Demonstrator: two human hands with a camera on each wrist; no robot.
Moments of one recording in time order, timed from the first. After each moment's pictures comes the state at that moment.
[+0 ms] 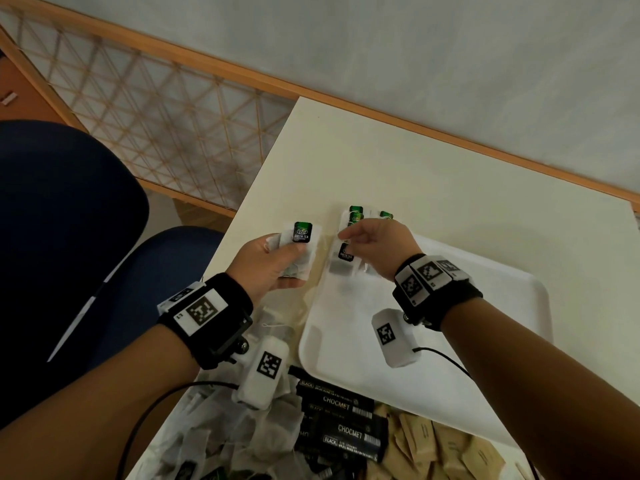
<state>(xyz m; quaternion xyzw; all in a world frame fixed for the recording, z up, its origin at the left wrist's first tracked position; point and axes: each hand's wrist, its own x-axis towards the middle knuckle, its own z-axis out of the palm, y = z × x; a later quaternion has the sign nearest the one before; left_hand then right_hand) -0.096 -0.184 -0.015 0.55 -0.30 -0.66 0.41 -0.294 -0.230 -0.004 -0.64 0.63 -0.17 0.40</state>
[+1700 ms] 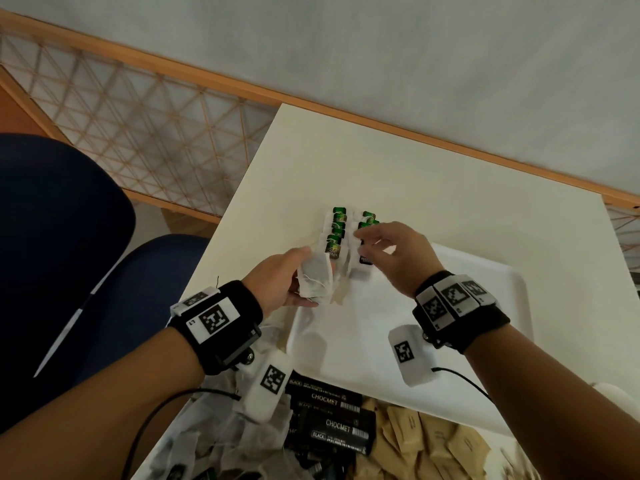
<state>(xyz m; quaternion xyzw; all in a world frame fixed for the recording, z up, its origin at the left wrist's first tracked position) -0.124 -0.175 0.000 0.53 -0.31 -0.73 0.28 -0.332 -0.196 0.015 -0.69 0.62 -0.23 0.30</state>
